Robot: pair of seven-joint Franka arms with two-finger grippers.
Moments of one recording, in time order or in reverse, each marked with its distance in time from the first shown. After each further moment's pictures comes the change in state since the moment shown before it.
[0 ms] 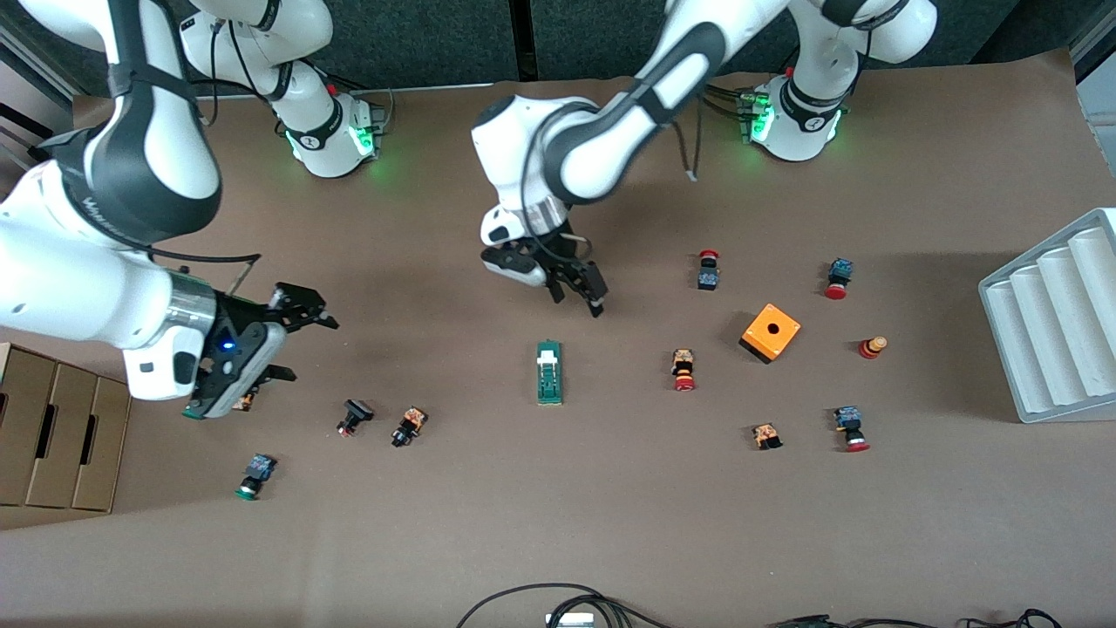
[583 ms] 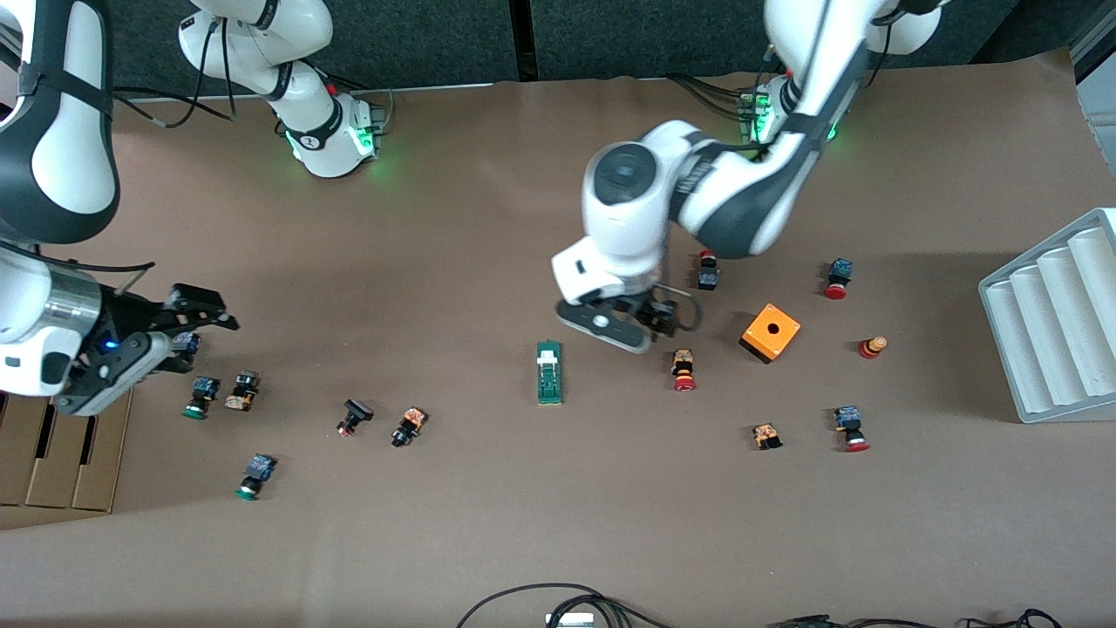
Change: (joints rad) left arm 0.274 -0.100 0.004 0.054 -0.514 -0.032 0.292; right arm -0.013 -0.039 -0.156 0.002 -0.178 -0.079 0.026
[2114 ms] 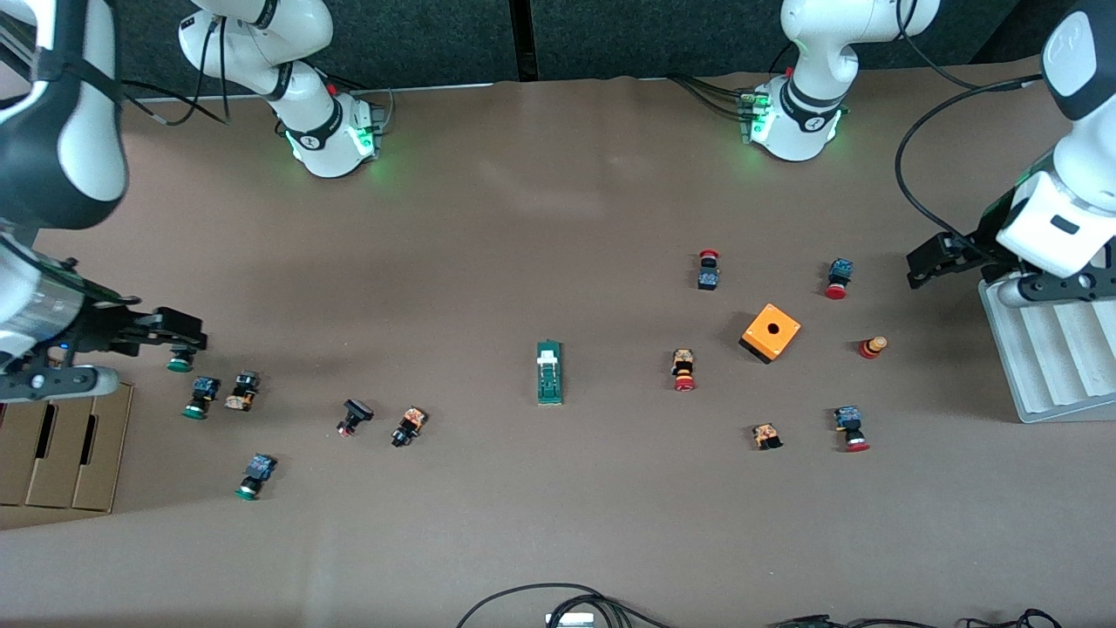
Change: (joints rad) left arm 0.414 -0.456 0.229 -0.198 -0.217 -0.245 0.185; right arm -0.118 -0.022 0.139 0.038 -0.143 0.007 0.572
